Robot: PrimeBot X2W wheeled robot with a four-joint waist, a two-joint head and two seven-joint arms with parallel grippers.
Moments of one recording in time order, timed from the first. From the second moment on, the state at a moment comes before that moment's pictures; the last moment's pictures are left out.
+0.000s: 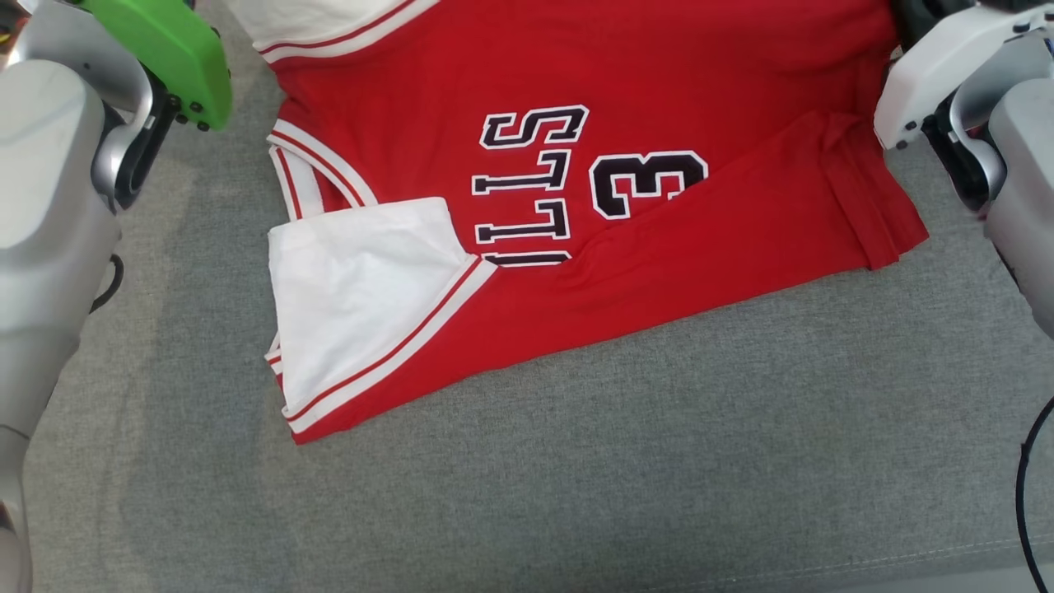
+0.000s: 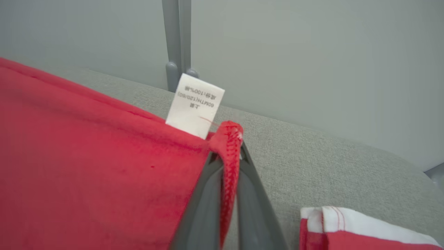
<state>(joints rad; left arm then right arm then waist) -1.25 0.44 -0.85 0.77 -0.73 -0.08 -0.11 -1.20 -0.44 0.80 1.02 0.68 0.13 -0.25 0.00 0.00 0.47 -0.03</state>
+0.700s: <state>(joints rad) -0.92 0.60 -0.95 0.49 -0.83 -0.13 -0.06 -0.87 -0.57 0.83 0.83 0.76 0.13 -0.26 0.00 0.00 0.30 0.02</state>
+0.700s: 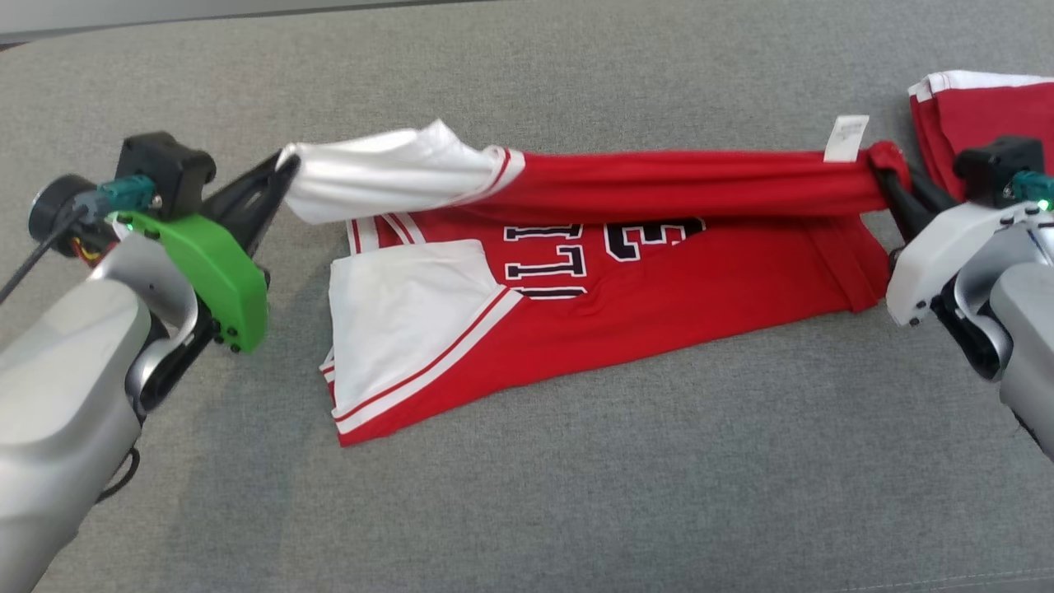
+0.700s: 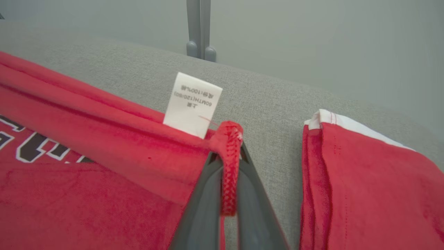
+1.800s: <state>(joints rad) -0.55 0.79 -1.06 0.09 -1.04 -0.06 0.17 -0.74 -0.70 1.09 0.74 1.03 0.13 -0.10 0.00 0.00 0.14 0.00</state>
